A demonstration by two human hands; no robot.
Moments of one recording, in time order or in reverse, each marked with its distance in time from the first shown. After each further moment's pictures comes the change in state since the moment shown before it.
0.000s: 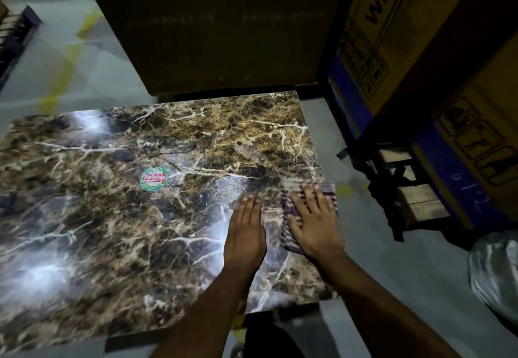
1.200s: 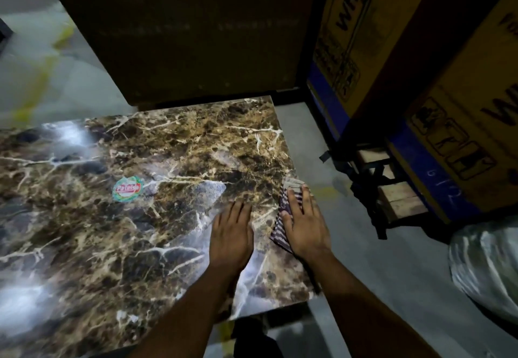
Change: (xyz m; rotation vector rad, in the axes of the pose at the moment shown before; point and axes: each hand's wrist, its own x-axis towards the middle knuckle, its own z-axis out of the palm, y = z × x) left_hand 0.014 0.020 0.010 0.139 -0.028 0.031; right_hand -0.003 0.022 -0.010 0.116 -0.036 0.156
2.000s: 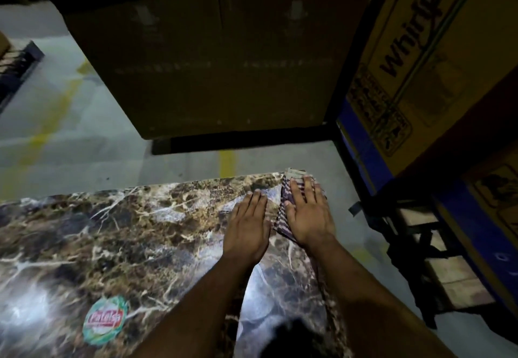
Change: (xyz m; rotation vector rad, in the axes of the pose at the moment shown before) left_hand 0.300 -0.050 -0.024 -0.070 -0.002 0.052; right_hand 0.324 -0.071 -0.038 -0.057 0.039 -0.088
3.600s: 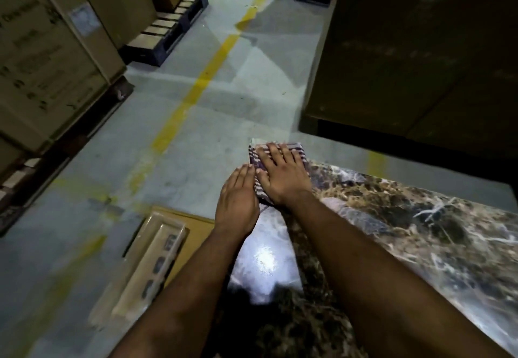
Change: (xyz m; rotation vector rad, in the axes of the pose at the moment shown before) left_hand -0.214 -0.642 -0.192 -0.069 0.202 -0.492; right_hand -0.009 -0.749 0.171 -0.130 -0.089 -0.687
